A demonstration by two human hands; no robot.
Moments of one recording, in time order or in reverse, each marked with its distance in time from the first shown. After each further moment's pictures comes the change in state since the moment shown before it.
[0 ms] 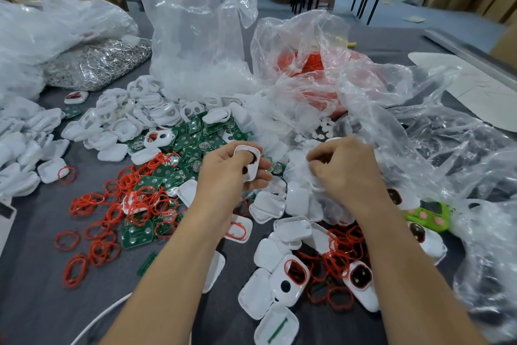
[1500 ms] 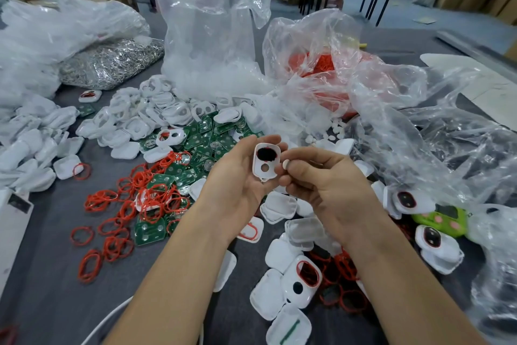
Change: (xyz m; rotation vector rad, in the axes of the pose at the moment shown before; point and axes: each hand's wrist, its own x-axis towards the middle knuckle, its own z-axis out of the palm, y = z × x) left_hand -0.005 0.011 -0.001 -0.373 -0.162 -0.238; right_hand -0.038 -0.042 0.015 1.207 -0.374 0.263
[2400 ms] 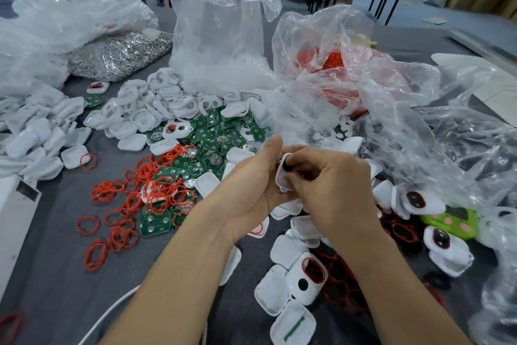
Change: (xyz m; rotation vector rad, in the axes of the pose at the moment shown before) left_hand -0.003 -0.009 0.005 0.227 -0.126 -0.087; right_hand -0.005 0.013 0.007 -1.067 0.265 -0.531
